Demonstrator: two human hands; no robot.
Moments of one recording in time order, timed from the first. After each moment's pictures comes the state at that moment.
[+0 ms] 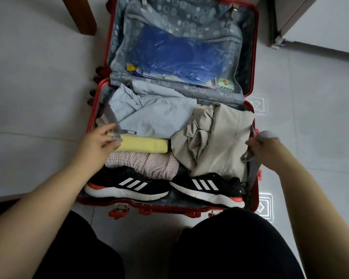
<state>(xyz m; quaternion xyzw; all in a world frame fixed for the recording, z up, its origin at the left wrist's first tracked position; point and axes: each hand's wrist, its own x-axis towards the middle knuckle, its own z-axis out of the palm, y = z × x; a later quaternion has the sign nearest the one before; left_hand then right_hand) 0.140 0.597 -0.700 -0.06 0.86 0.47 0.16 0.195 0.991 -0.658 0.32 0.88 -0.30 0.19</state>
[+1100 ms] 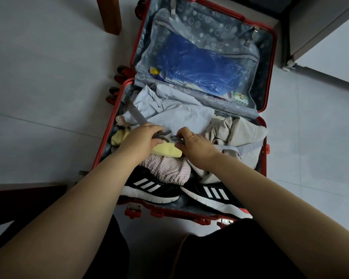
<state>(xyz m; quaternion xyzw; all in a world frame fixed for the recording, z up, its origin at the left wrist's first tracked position) 0.119 0.627 -0.699 0.09 0.91 0.34 0.21 0.138 0.797 -0.670 -0.07 0.94 -0.15 0.29</state>
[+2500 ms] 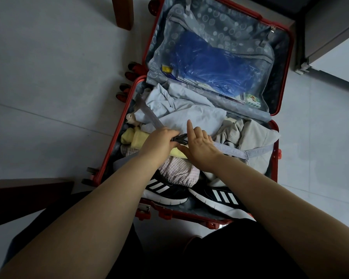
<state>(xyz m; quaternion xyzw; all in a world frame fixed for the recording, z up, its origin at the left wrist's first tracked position) 0.121 0.640 -0.708 0.09 0.90 0.36 0.22 0.130 0.777 -0.686 -0.11 0.94 -0.07 0.31</state>
